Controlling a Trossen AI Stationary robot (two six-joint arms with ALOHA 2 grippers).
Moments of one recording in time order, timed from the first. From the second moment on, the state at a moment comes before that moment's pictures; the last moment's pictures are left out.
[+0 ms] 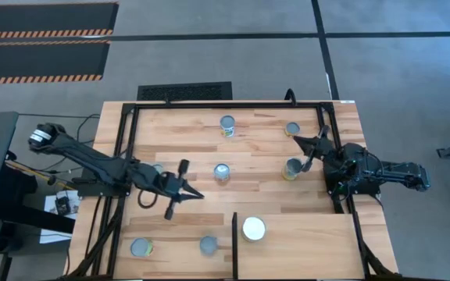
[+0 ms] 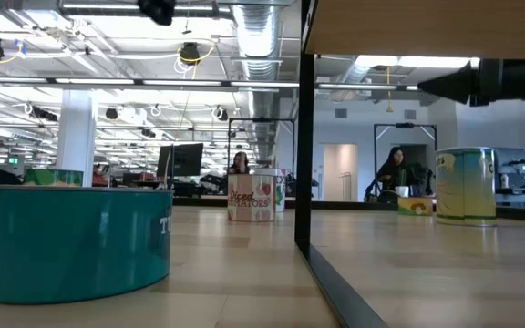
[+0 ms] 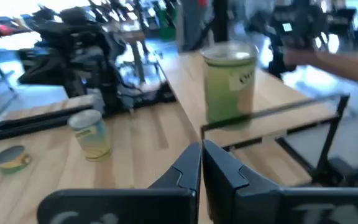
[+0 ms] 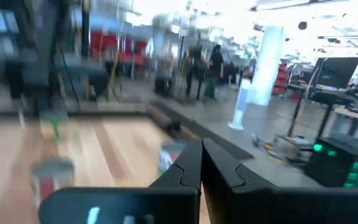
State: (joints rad) left arm -0.35 1.09 0.60 0.34 -0.12 0.06; right arm -0.14 0.01 0.02 0.15 0.38 -0.18
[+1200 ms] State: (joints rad) left arm -0.14 0.91 0.35 0.43 -0.14 -0.06; right arm 0.63 1.04 1.00 -0.34 0.31 0.06
